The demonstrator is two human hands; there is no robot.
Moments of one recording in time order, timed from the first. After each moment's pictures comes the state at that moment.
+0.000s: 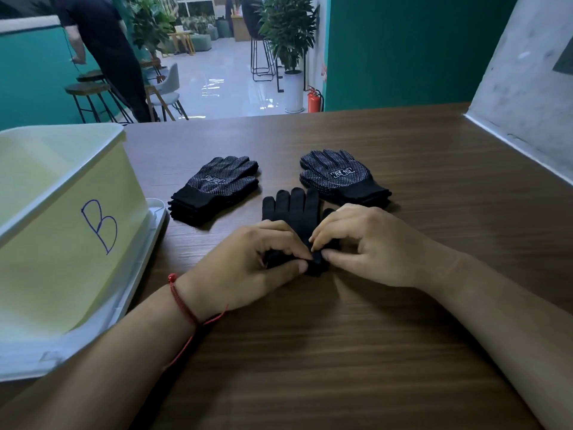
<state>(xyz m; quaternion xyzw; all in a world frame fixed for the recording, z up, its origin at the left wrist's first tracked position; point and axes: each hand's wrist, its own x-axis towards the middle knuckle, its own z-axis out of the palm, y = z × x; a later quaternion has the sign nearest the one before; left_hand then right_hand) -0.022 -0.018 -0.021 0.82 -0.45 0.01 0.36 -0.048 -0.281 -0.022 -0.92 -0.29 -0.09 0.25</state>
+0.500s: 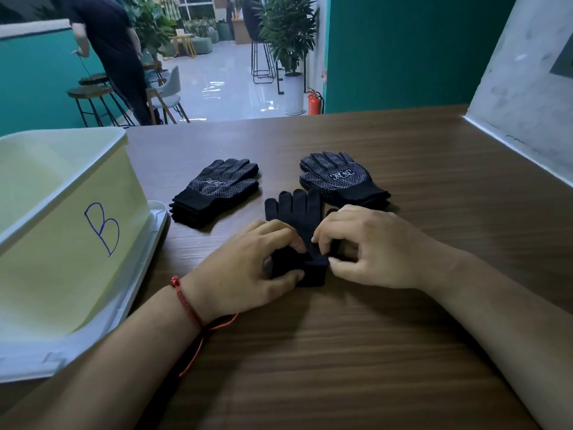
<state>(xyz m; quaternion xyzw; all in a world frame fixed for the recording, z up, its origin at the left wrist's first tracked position) -0.021 -0.015 -0.026 0.86 -0.44 0.04 0.25 -0.057 -0.279 -0.013 -0.94 -0.28 -0.10 0.18</state>
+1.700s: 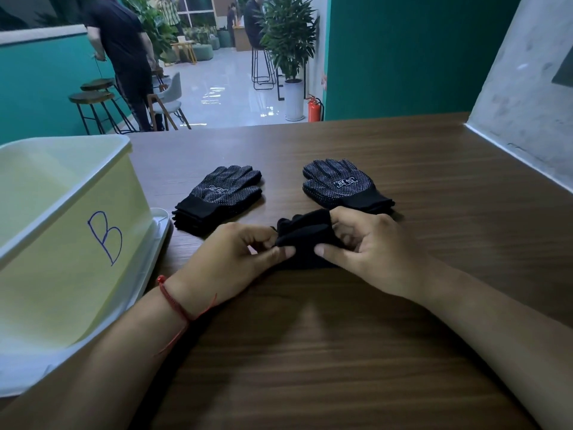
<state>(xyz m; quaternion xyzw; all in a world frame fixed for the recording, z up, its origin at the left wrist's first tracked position) -0.008 -0.006 -0.018 0.87 -0.29 0.02 0.39 -0.051 -0.266 -0.023 -0.89 -0.19 -0.13 0.38</state>
